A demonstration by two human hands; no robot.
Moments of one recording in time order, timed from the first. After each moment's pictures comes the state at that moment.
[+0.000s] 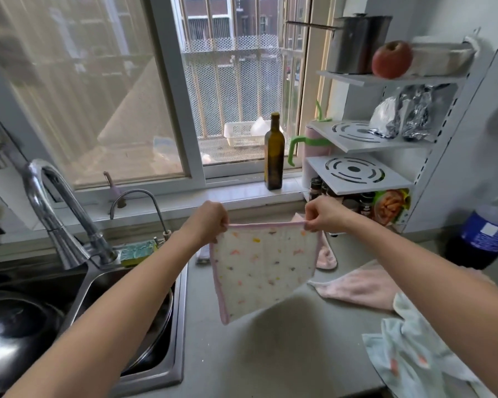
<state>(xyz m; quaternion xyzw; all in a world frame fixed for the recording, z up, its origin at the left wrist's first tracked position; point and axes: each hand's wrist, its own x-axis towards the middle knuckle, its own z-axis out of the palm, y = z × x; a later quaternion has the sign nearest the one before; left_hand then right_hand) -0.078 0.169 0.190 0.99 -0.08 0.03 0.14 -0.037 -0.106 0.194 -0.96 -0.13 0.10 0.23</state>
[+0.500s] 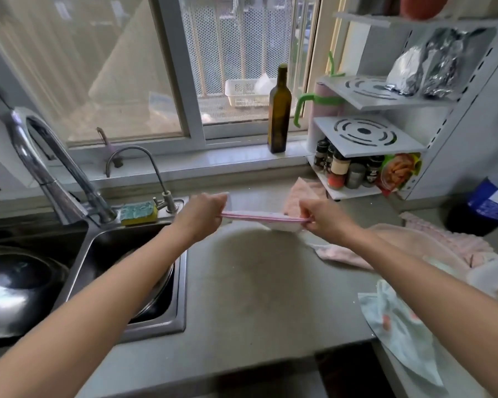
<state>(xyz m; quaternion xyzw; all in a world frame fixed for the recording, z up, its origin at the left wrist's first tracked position) -0.125 0.178 0.148 0.99 -0.10 0.06 0.06 -0.089 -0.098 0.124 -0.96 -0.21 -0.01 0.18</state>
